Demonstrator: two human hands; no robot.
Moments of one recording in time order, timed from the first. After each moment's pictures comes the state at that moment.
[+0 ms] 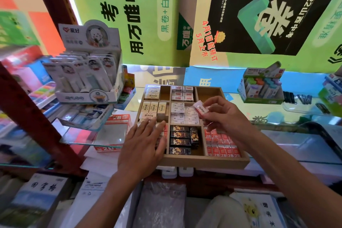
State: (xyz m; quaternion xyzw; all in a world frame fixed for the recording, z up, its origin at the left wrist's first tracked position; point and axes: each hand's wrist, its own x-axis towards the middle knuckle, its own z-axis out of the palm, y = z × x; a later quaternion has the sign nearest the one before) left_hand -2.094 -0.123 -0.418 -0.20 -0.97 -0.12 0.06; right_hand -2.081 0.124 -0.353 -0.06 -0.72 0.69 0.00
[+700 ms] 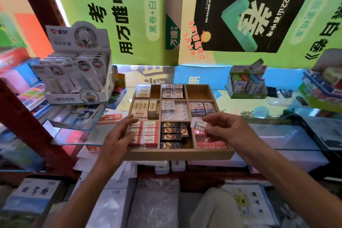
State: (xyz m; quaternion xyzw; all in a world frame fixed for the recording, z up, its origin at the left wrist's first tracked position) left_hand -2.100 -0.158 -0.414 -0.09 -0.79 -0.60 -0.01; right_hand -2.021 0.136 -0.355 -0.10 -0.71 0.69 0.02
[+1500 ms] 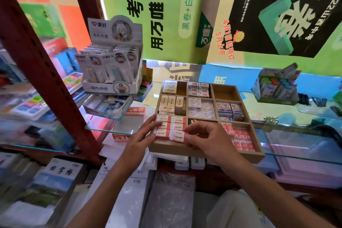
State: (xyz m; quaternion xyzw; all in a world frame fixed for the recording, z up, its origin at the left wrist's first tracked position) left_hand -2.089 -0.189 -0.435 -0.14 -0.72 -0.67 -0.07; right_hand -2.037 0.026 -0.370 -0.04 -0.79 0.61 -0.02
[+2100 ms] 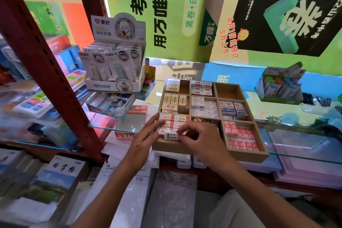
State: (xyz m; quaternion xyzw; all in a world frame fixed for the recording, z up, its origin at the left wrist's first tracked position) left_hand -2.086 -0.186 -0.435 -0.14 -0.73 -0.67 -0.06; right_hand -2.045 0.005 -0.382 0.07 -0.88 0.46 0.06
